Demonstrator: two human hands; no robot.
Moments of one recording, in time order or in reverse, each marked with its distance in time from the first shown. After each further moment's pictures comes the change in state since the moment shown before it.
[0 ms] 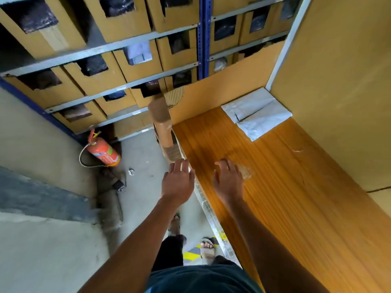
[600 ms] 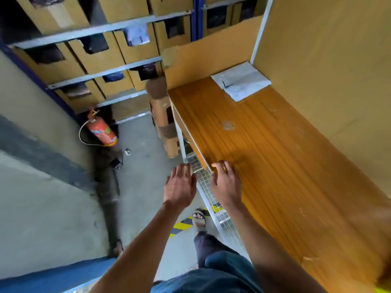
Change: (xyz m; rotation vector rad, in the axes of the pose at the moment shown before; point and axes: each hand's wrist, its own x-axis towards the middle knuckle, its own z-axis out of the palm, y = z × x) left_hand -0.231 0.036 0.059 -0.072 0.078 0.012; right_hand -0.232 0.018 -0.050 -0.060 0.072 -0.031
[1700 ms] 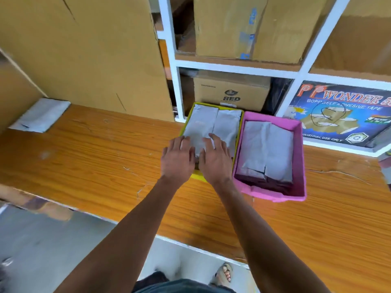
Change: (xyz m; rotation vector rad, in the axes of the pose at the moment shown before) left_hand -0.275 0.502 0.070 -0.020 0.018 0.967; right_hand -0.342 0.294 -0.370 -0.214 0.473 0.581
